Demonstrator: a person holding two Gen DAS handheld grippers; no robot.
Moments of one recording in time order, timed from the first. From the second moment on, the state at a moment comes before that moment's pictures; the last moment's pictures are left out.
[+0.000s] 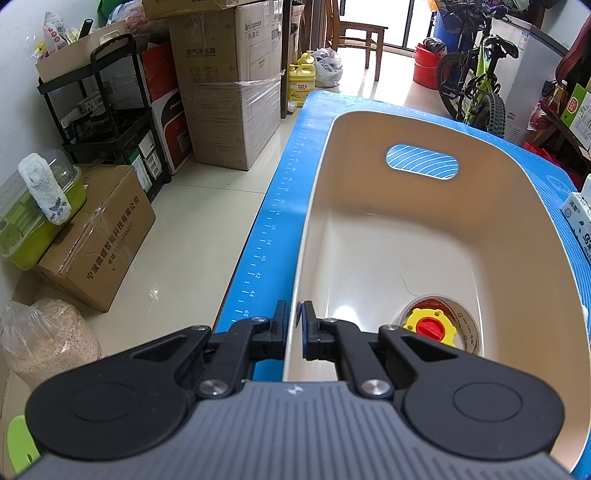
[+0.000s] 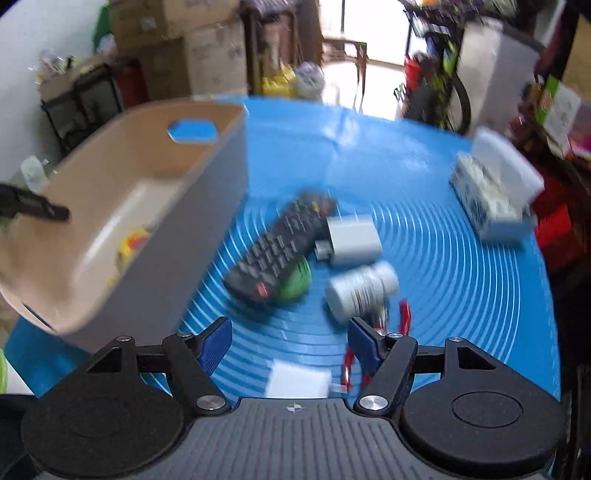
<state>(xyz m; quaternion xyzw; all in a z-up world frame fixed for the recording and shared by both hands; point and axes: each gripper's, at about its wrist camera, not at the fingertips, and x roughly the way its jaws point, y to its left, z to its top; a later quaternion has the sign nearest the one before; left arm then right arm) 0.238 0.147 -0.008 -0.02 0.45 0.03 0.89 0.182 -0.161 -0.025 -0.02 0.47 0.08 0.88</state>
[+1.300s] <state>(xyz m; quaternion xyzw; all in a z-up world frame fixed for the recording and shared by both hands) 0.238 0.147 -0.008 -0.02 0.45 0.03 0.89 0.187 -0.144 0.037 -0.01 0.36 0.08 0.93</state>
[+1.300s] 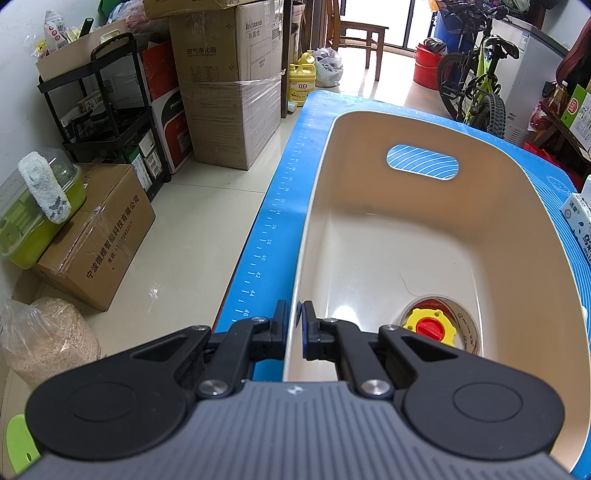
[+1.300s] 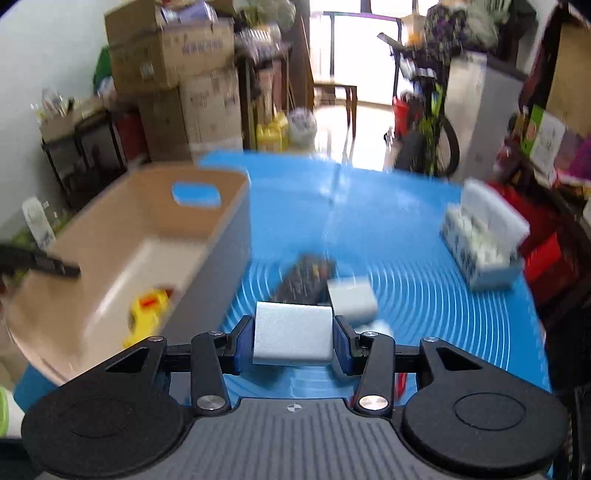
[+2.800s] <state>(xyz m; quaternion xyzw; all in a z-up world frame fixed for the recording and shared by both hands) 0.235 0.148 -0.010 -0.02 0.45 0.03 0.89 0.238 0.003 0.007 -0.08 0.42 0.21 0.88</state>
